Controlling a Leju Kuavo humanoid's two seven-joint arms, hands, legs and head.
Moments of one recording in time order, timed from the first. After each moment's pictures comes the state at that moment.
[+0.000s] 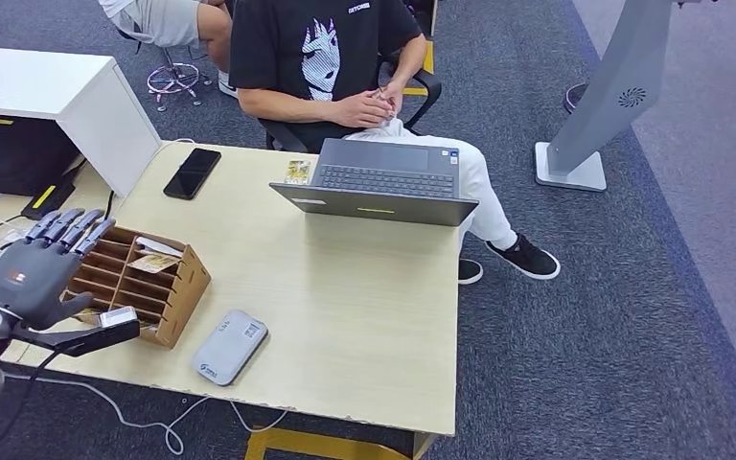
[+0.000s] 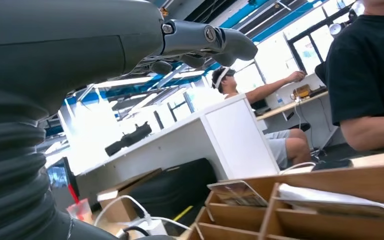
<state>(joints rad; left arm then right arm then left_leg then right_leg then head) -0.10 0.81 -0.17 -1.63 -1.01 0.06 -0.02 -0.06 0.21 -0.66 -0.20 0.95 -0.27 0.17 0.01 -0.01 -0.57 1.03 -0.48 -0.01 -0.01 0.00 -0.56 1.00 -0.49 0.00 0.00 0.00</state>
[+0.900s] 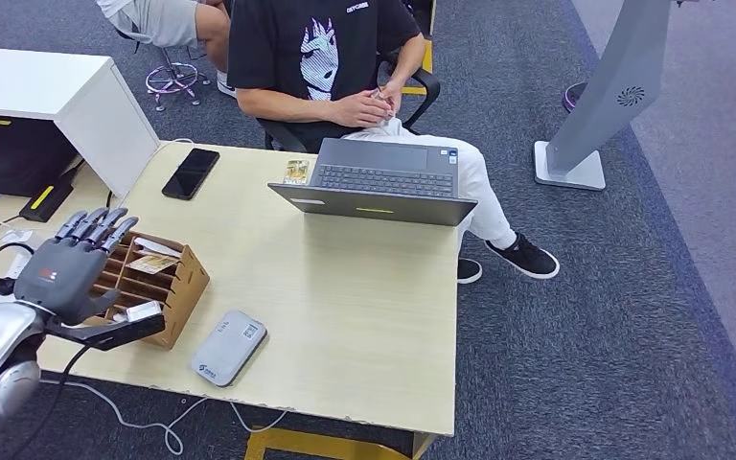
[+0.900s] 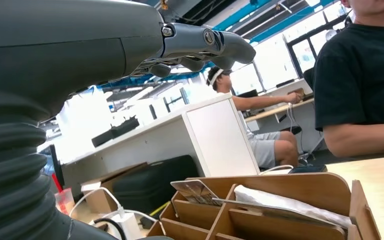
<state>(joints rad) -0.16 0.70 -0.20 -1.56 -1.05 0.09 -0.02 -0.06 0.21 -0.68 -0.20 0.95 -0.26 0.16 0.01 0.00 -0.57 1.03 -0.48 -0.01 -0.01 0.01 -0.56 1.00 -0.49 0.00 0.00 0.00</state>
